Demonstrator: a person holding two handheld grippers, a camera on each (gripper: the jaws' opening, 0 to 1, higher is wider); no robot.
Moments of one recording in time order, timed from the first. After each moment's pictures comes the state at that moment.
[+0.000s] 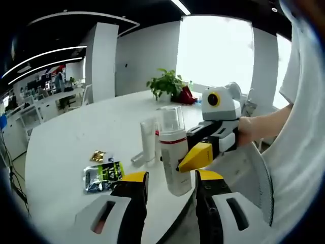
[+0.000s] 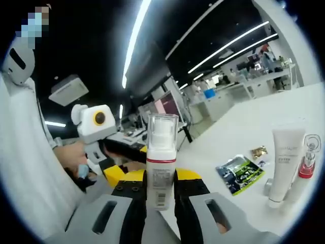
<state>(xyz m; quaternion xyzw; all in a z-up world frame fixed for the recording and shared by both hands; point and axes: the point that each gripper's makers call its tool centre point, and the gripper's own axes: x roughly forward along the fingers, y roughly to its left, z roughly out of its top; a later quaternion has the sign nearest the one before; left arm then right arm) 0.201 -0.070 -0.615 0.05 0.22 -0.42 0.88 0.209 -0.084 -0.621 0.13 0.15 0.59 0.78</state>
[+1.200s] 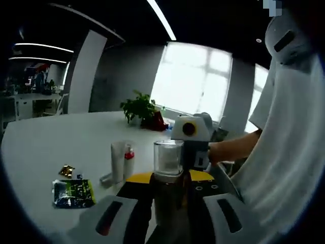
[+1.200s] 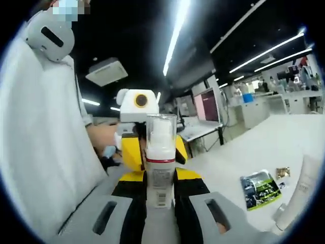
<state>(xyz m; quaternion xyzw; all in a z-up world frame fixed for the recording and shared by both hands) 0.182 -0.098 -0.583 -0.07 0.14 -0.52 0.84 0.162 -0.072 -0.605 0.08 0.09 0.72 0.69</state>
